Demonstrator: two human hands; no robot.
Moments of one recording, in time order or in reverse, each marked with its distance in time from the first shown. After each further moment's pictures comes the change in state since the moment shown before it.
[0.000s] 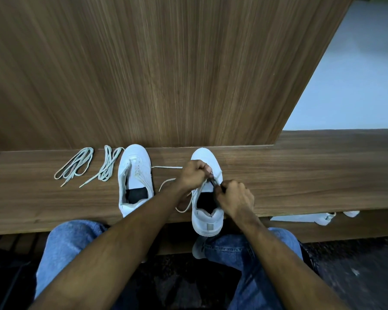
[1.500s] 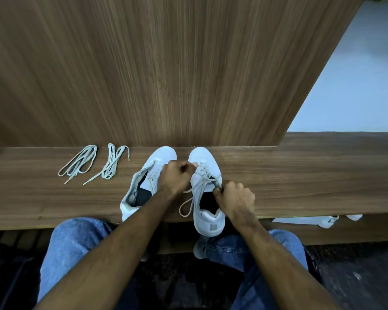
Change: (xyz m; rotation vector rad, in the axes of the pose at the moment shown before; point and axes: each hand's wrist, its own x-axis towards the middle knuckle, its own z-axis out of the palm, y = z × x) left_hand -0.009 -0.029 -0.038 0.311 0.286 0.093; right_hand -0.002 -0.012 0.002 -0.152 0.023 -0.073
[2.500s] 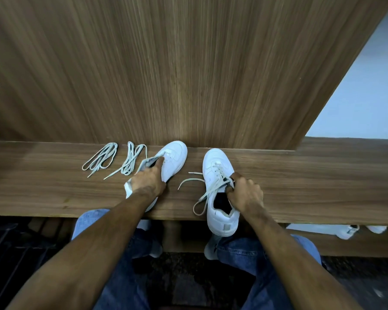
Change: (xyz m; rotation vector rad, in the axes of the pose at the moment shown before) left_hand -0.004 -0.051 -0.074 0.725 -0.083 -0.218; right_hand 0.010 -0.009 -0.004 0.080 -0.034 -0.046
